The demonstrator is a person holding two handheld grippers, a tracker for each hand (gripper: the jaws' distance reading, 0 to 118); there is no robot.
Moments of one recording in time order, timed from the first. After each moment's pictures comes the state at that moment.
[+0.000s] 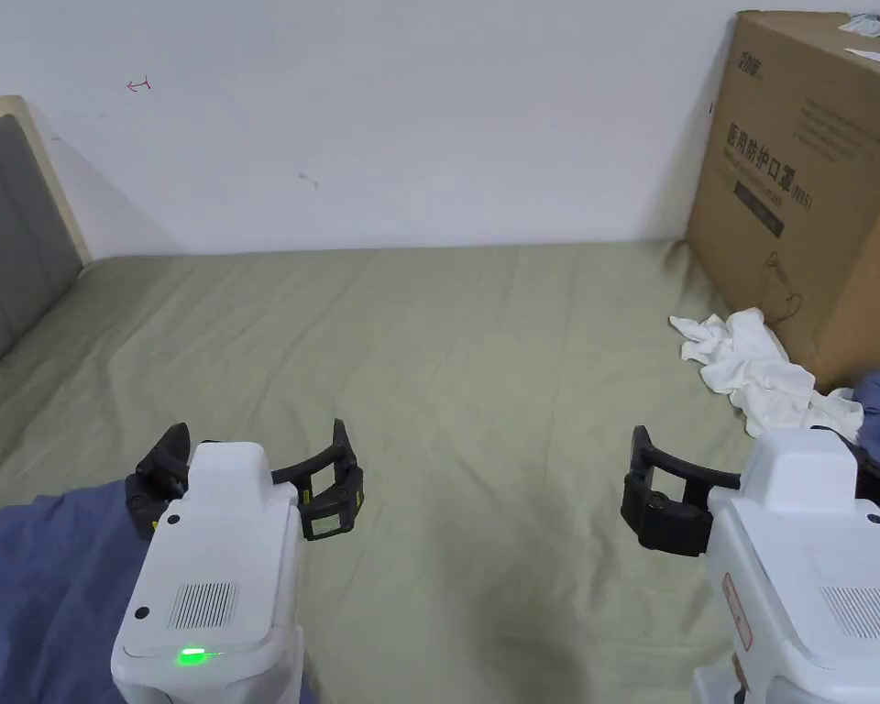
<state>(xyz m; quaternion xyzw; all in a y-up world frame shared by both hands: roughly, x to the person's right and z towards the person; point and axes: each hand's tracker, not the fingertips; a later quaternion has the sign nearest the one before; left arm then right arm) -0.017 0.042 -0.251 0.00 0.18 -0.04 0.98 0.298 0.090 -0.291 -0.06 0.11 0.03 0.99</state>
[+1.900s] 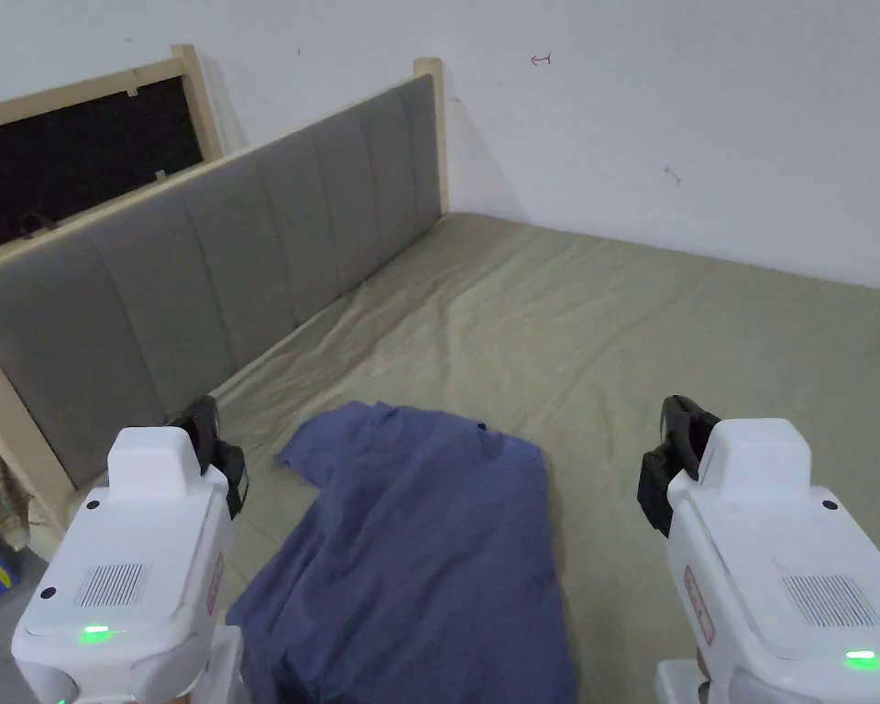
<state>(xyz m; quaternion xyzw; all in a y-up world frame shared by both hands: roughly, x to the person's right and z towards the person) -0.204 0.063 -0.056 -0.04 0.43 -0.03 0.90 0.068 0.088 -0.276 -0.05 0.39 0.04 0.92</state>
